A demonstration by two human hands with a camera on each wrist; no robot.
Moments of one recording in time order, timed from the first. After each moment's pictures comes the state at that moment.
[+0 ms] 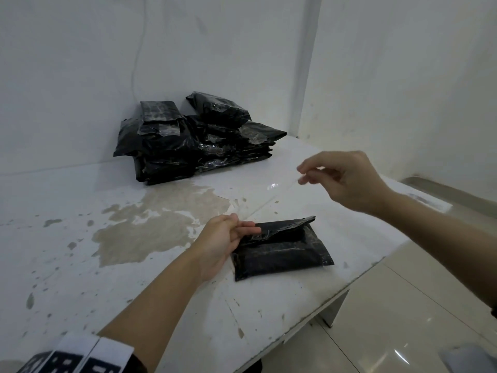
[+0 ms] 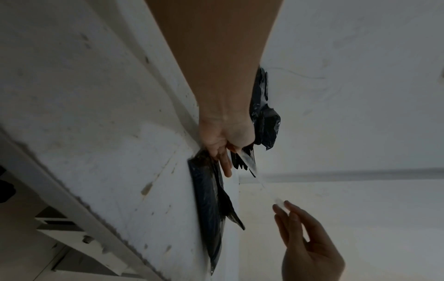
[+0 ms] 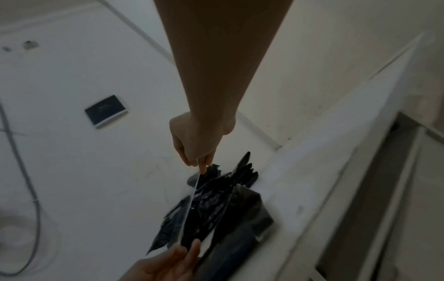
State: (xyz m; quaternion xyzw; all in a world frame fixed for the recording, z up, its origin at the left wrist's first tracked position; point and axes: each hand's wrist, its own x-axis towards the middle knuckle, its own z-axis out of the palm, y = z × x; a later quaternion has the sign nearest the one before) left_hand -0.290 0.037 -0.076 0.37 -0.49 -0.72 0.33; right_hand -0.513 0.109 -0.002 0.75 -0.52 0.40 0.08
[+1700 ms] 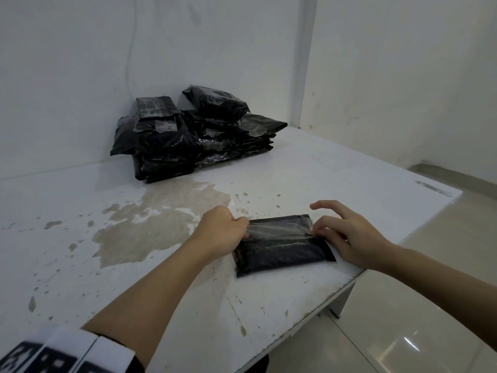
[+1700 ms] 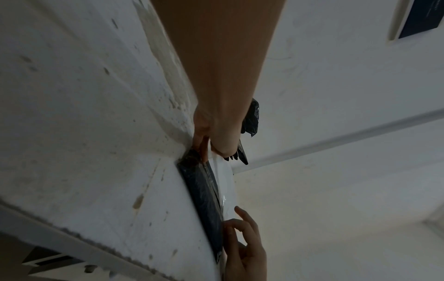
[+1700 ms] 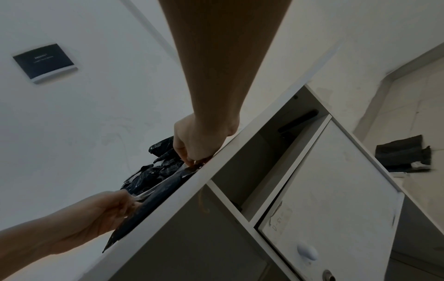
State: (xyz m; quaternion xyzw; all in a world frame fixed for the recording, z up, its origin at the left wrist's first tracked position) left_hand -0.288 0.030 -0.066 0.46 -0.78 -0.37 0.18; right_hand -0.539 0.138 -0.112 0.77 -0.56 0.31 0.08
